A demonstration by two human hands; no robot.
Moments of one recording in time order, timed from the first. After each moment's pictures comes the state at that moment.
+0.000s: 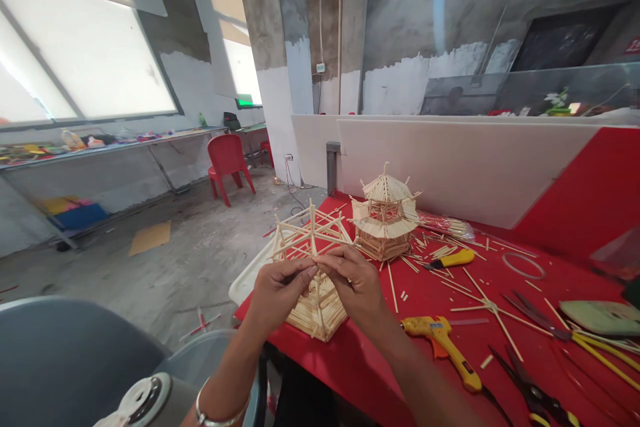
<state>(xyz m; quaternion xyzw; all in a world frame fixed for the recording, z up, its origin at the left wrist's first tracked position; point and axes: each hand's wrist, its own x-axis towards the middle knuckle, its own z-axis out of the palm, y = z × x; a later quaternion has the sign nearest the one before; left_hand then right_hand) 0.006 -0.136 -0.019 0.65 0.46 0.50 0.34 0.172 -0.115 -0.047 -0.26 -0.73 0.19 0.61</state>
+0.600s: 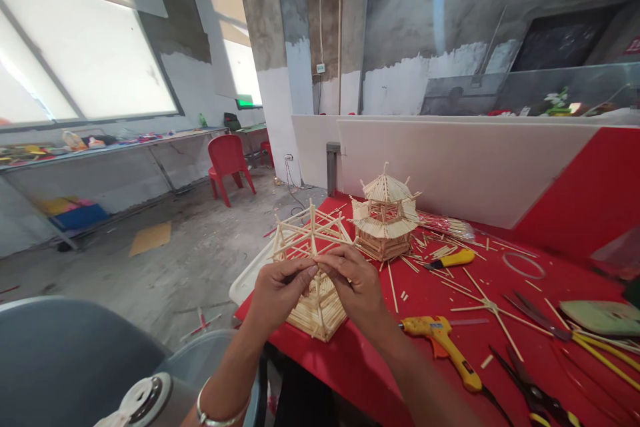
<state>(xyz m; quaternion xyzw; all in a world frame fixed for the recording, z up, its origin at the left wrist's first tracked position) 0.007 -0.136 -0.019 0.65 0.46 0.51 0.33 0.171 -0.117 -0.046 -0.27 -0.72 0.18 0.61</state>
